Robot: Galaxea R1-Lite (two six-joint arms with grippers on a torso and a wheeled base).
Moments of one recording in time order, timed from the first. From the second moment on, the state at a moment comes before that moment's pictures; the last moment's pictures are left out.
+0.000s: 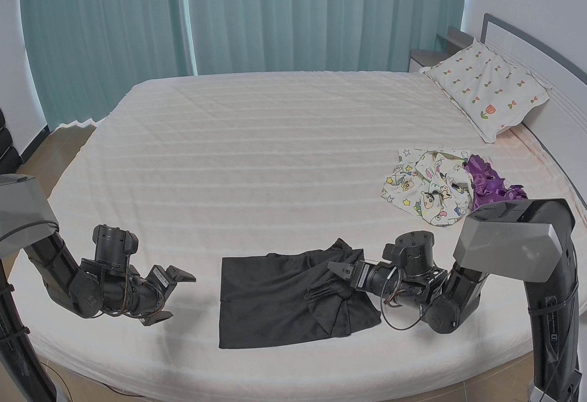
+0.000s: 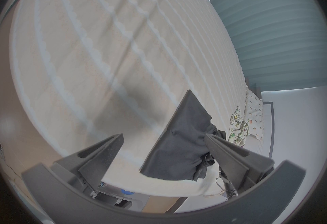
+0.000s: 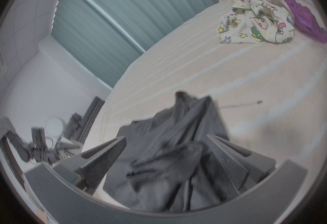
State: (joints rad) left arm -0.11 2.02 -0.49 -0.65 -0.27 -1.02; right arm 0.50 2.44 -0.79 -1.20 0.09 0.65
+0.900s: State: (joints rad) left arm -0.13 2.04 -0.50 -0.65 -0.22 -1.03; right arm 0.68 2.50 -0.82 -1.18 -0.22 0.34
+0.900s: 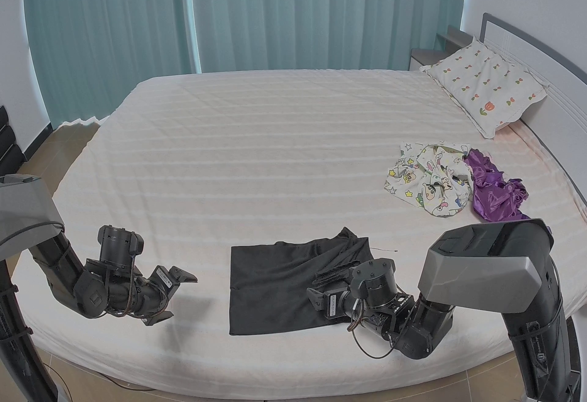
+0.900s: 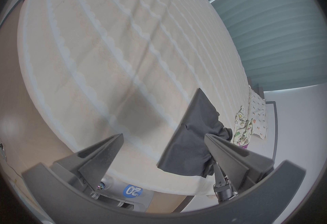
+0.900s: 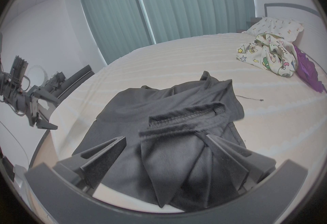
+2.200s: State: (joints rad) left arm -0.13 2.05 -0.40 -0.82 -0.22 -0.97; right arm 0.49 2.42 -0.62 -1.14 -0.38 0.23
